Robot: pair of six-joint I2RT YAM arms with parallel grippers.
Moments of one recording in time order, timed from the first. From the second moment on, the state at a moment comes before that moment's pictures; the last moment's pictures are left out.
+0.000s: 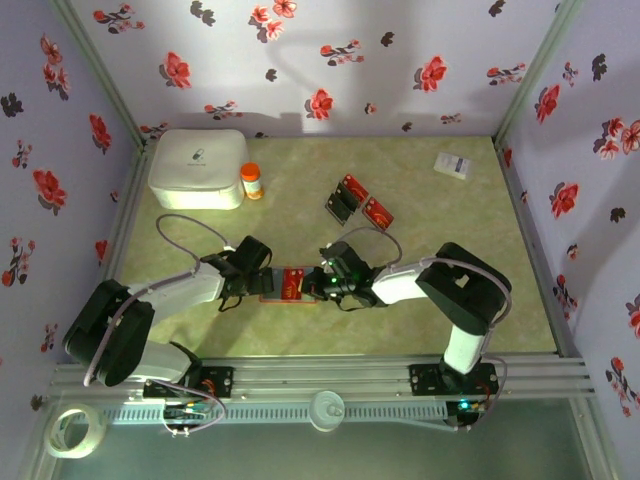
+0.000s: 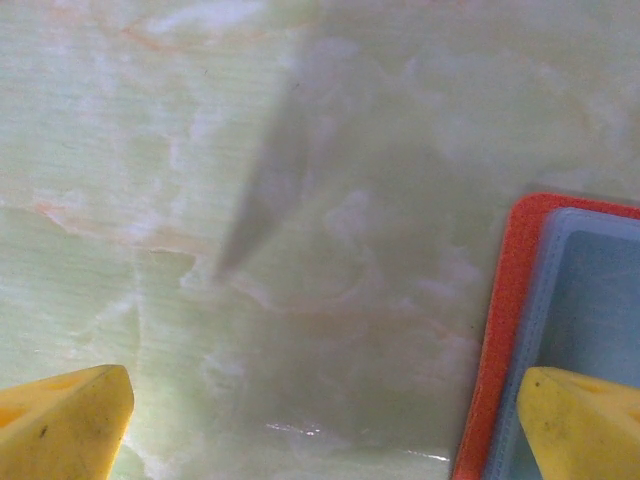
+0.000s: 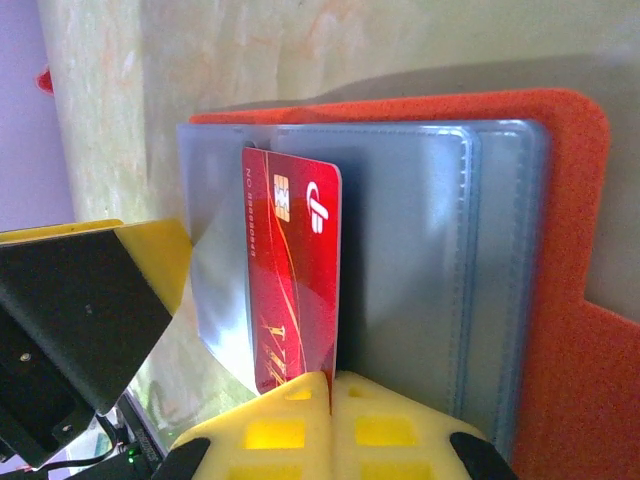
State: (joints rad) left arm -0.65 1.39 0.65 -0.51 -0.29 -0.70; right arm 0.89 1.78 0.70 0.36 -0.37 1.10
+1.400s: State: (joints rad) left arm -0.65 1.36 0.68 -0.50 -0.23 -0.70; right arm 0.85 1.72 0.70 0.25 -0.37 1.02
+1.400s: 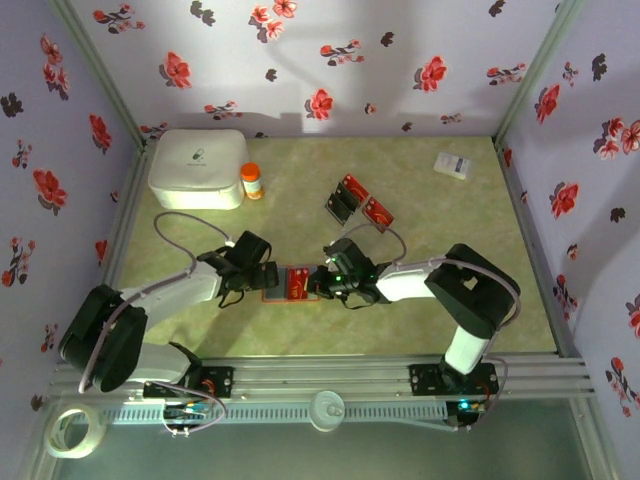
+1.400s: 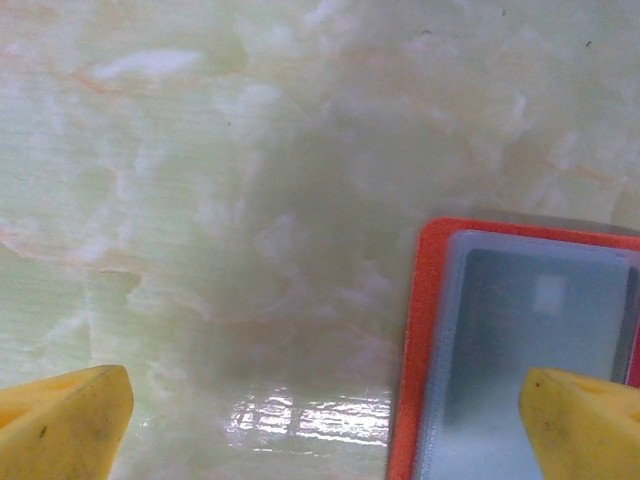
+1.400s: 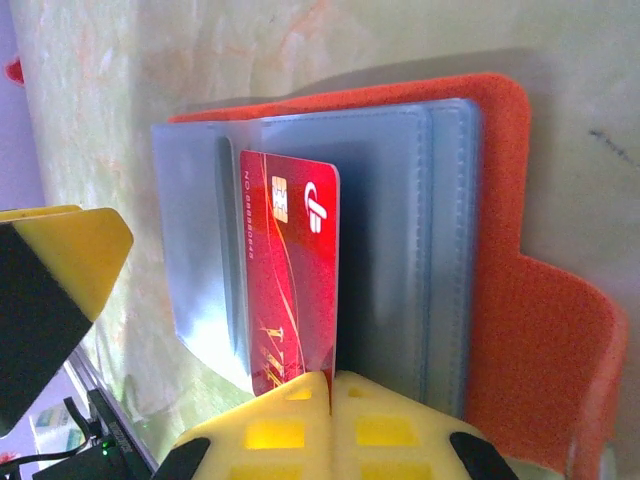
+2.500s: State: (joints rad) left arm -0.68 1.38 0.68 -0.44 -0.20 -0.67; right arm 0.78 1.66 0.71 0.10 -0.41 0.87
